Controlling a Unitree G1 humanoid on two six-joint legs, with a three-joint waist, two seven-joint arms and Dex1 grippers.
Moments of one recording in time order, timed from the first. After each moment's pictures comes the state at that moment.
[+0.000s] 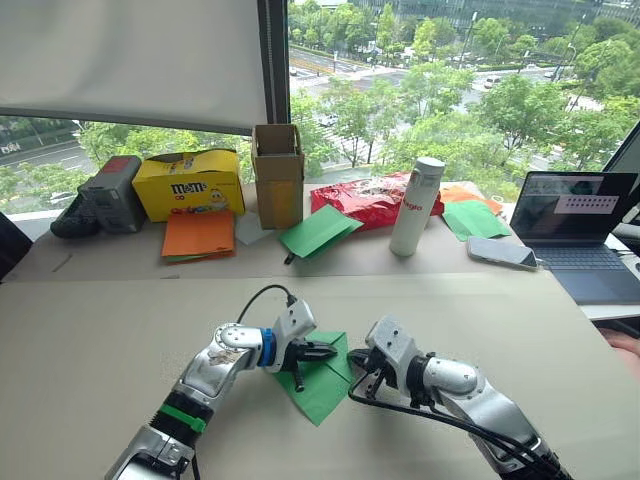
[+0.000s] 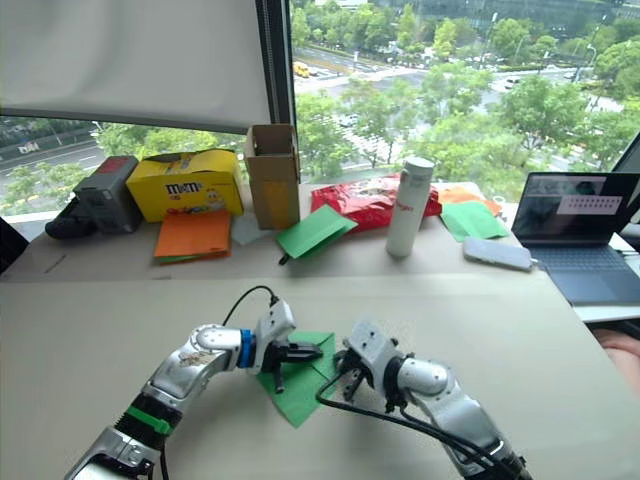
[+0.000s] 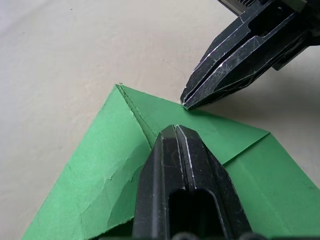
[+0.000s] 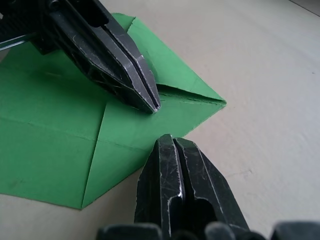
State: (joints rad) left arm -0.46 0.40 -0.32 0.14 -0.19 0.42 -1.00; right arm -0.17 -0.50 0.35 -0.35 0.08 0.57 0.61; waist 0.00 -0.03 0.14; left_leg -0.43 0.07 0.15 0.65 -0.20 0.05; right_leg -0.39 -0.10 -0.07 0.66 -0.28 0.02
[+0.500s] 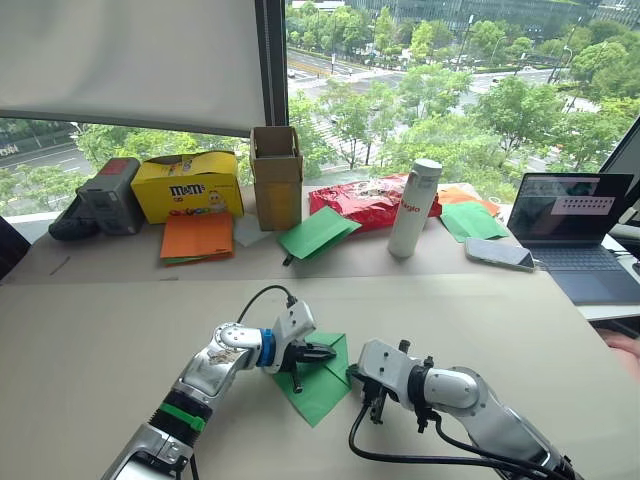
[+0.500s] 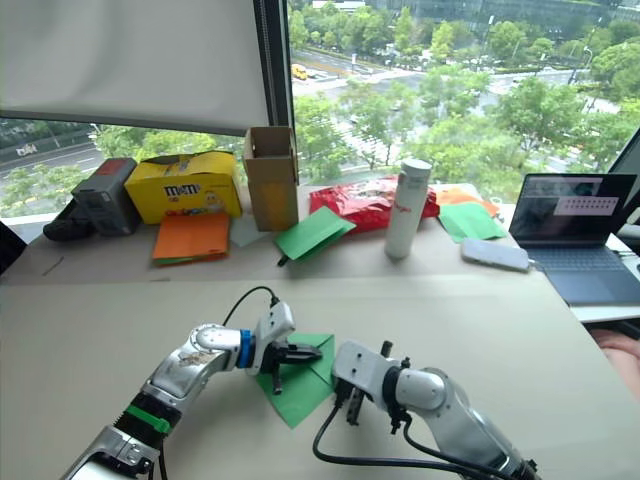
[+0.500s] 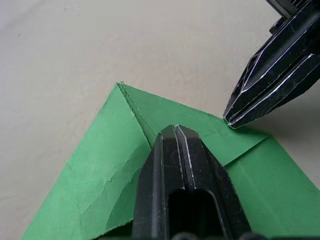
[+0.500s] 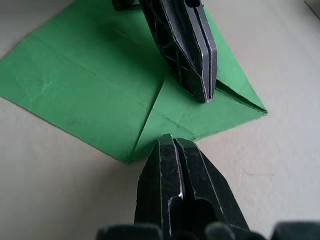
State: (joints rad) left arm -0.46 0.42 -0.33 0.14 -0.18 0.42 -1.03; right arm -0.14 -0.61 0.48 -0.47 -0.10 0.53 0.67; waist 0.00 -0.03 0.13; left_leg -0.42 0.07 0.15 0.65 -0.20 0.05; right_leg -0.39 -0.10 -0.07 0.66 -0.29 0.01
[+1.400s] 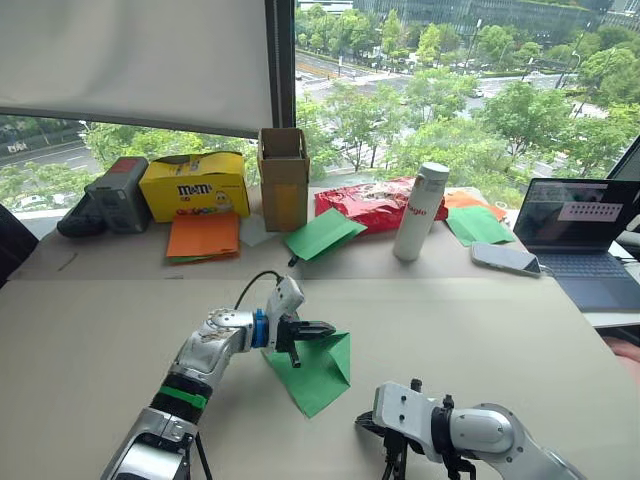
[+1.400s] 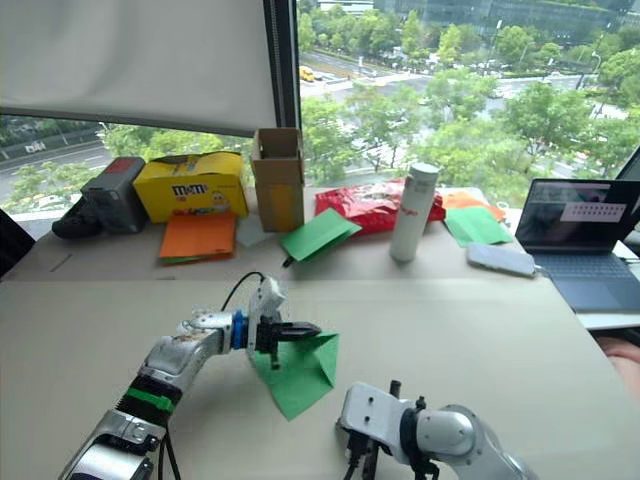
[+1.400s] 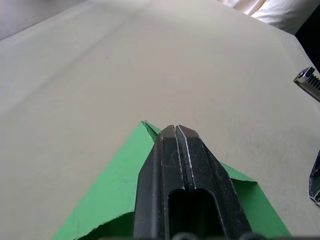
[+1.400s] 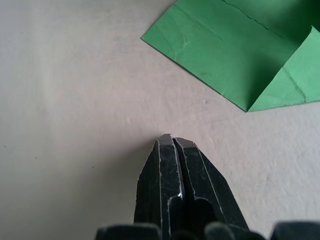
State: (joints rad) left arm -0.55 0.38 -0.13 0.20 -0.36 0.52 -1.08; right arm 0.06 -0.73 0.40 -0.70 -0.01 0.60 0.78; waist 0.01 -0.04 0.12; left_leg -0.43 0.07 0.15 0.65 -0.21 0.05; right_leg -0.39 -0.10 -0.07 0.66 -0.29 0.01
